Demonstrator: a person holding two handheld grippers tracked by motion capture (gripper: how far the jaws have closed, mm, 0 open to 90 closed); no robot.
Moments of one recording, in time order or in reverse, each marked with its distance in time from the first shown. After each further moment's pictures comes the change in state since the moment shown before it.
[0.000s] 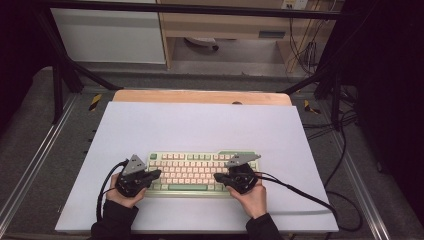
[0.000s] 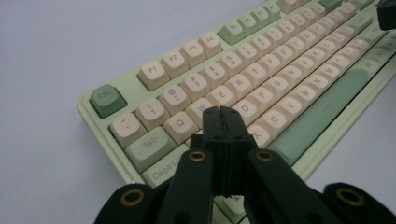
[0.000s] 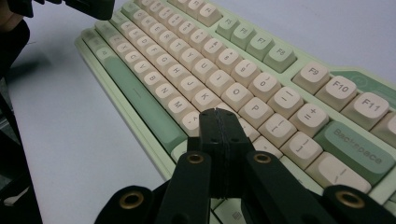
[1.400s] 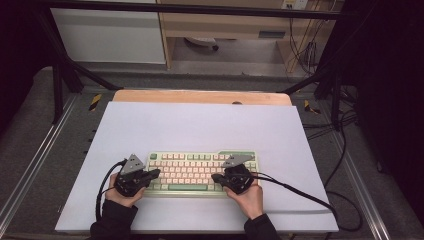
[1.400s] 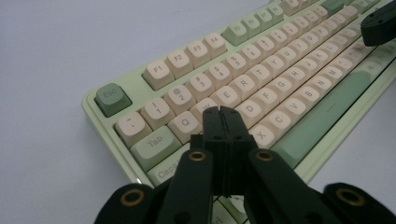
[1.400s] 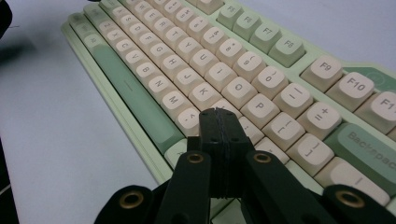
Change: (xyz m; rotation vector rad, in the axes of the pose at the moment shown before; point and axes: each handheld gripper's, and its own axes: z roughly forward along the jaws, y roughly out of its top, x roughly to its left) left arm 0.003 -0.001 0.000 -0.009 -0.003 -0.006; right arm 0.000 -0.002 0.011 0.026 -0.018 -0.029
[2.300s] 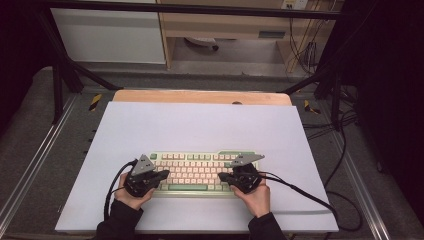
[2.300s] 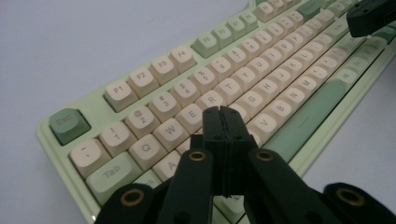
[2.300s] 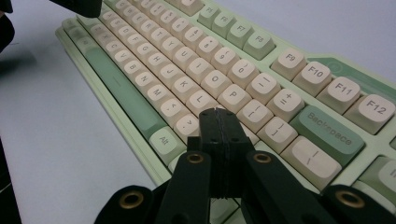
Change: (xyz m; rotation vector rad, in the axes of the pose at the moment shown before) left arm -0.021 0.011 0.015 0.008 -0.035 0.038; right arm -0.011 -0.007 -0.015 -0.017 -0.012 0.029
